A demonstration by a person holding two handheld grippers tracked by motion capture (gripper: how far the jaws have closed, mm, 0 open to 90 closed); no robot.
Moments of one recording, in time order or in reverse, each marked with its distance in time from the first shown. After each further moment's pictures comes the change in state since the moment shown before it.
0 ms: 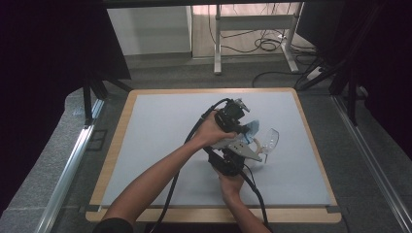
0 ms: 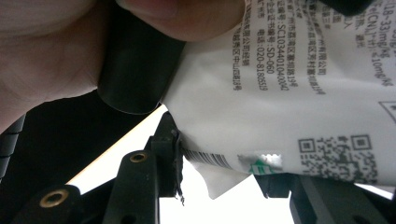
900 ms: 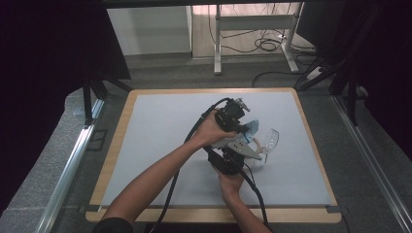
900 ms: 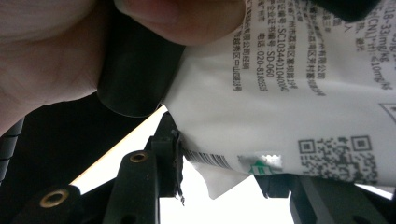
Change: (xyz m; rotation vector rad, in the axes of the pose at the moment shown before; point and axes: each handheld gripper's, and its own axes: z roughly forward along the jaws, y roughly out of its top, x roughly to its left) left arm 0.000 0.002 -0.001 0.009 0.009 0.002; right arm 0.001 0.003 0.002 0.000 -0.002 0.008
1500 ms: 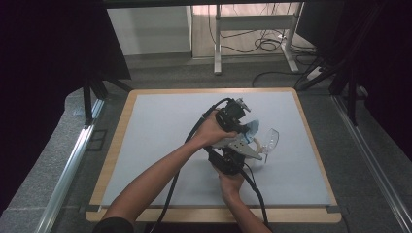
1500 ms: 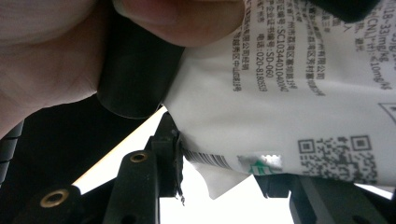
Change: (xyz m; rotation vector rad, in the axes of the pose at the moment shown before) left arm -0.001 0.001 0.003 0.005 0.005 0.001; right arm -0.002 -0.001 0.000 -0.003 0.003 0.011
